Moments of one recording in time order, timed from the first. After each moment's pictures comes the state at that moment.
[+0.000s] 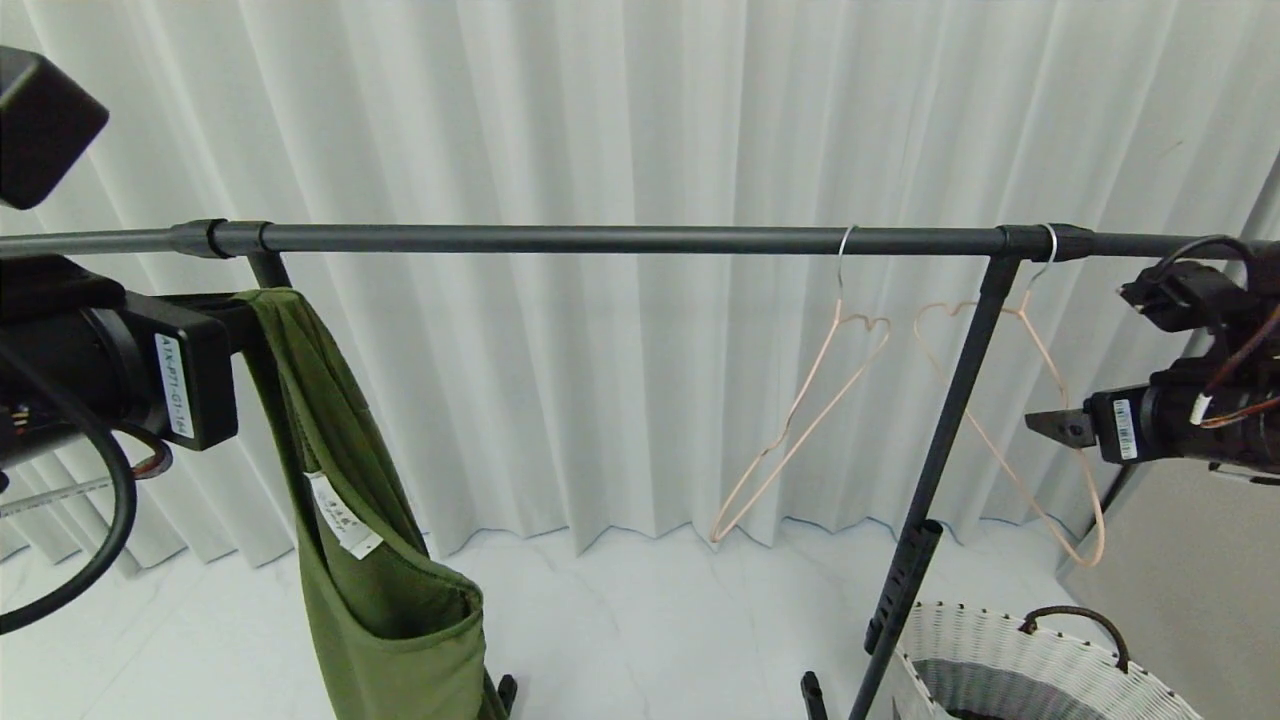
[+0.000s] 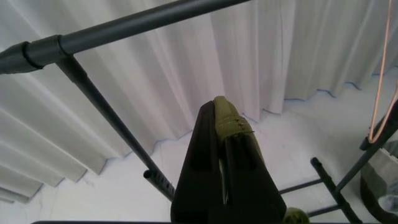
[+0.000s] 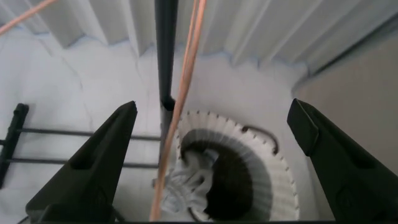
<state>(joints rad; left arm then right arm) -0.45 1.13 -0.97 0.04 0.24 0.20 0.21 1.47 -0.96 0.02 -0.14 -0.02</state>
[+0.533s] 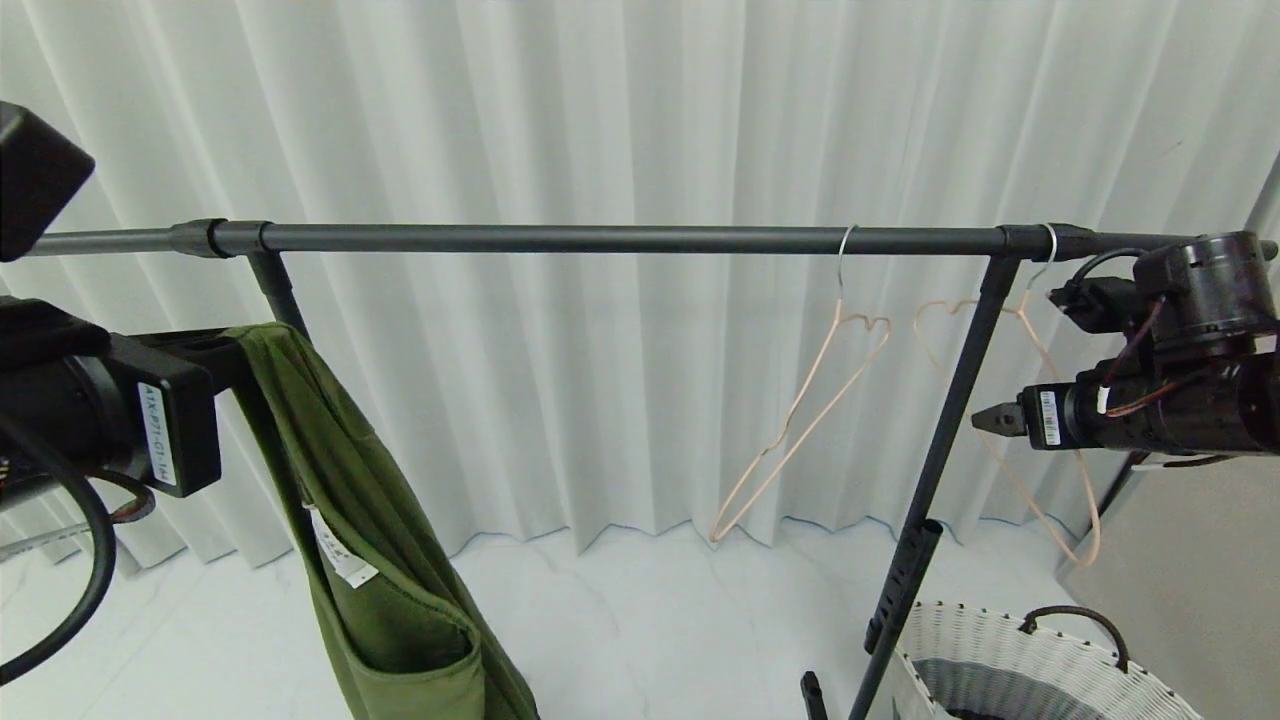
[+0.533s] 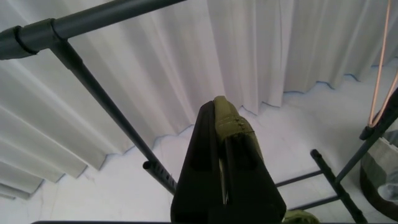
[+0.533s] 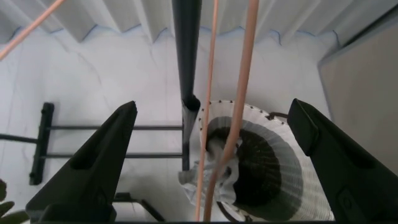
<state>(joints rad) -0.46 1.09 -0.90 0.04 0.24 0.20 0.25 1.62 -1.08 0.08 -0.16 0.12</state>
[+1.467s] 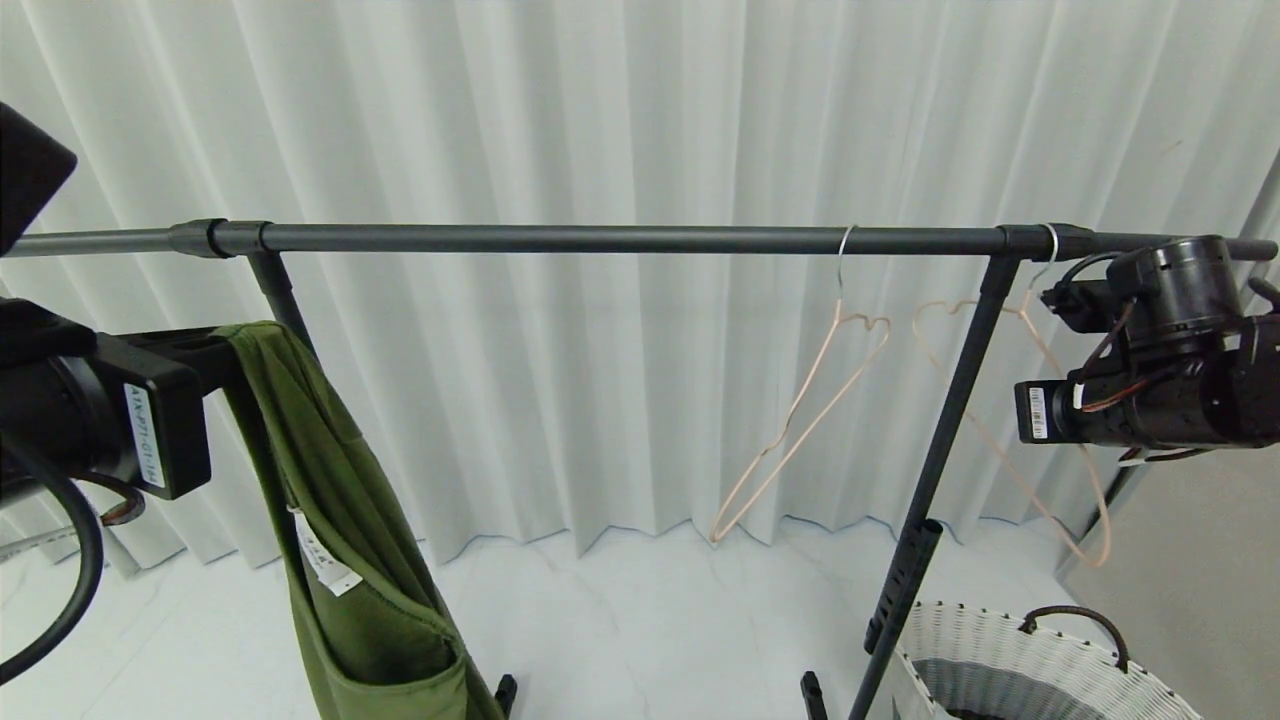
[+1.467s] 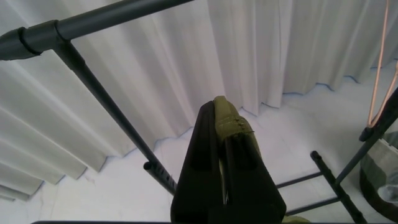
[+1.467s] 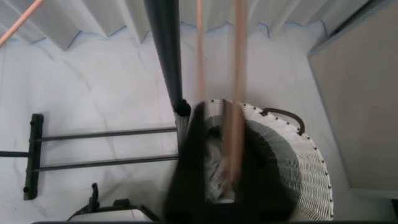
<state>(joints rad) -0.46 1.08 -0.90 0.04 0.24 0.20 0.25 1.67 -1.11 0.08 -0.22 0.16</state>
